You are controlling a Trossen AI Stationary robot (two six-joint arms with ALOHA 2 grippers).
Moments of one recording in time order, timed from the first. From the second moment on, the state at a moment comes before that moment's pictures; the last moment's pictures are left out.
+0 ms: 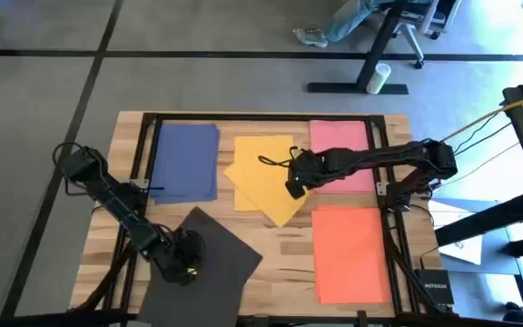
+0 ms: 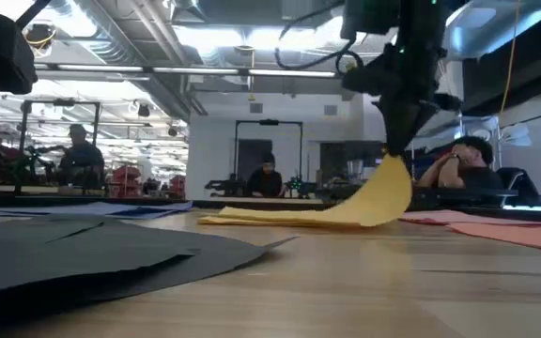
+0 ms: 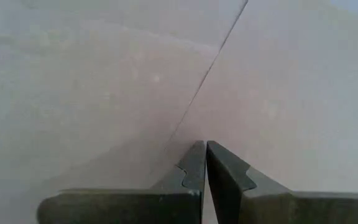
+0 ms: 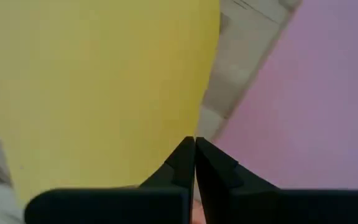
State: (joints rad) left arm -0.84 1.54 0.65 -0.21 -0.38 -1.15; right arm -0.05 1.57 1.13 -0.89 0.22 0.97
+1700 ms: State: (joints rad) left arm -0.81 1.54 0.65 -0.20 -0.40 -1.09; right arm 0.37 1.47 0.52 0.00 0.92 2.00
